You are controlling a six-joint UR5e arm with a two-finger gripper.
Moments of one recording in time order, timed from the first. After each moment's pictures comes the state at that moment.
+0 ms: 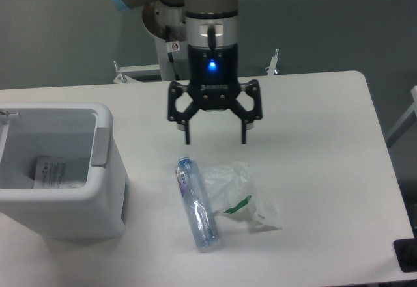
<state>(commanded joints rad) 2.47 -1.66 -1.62 -0.86 1.41 0.42</state>
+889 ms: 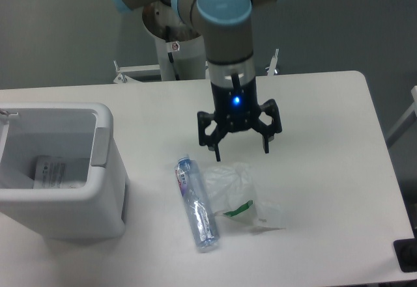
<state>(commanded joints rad) 2.46 -1.83 -1.72 -0.81 1.63 0.25</state>
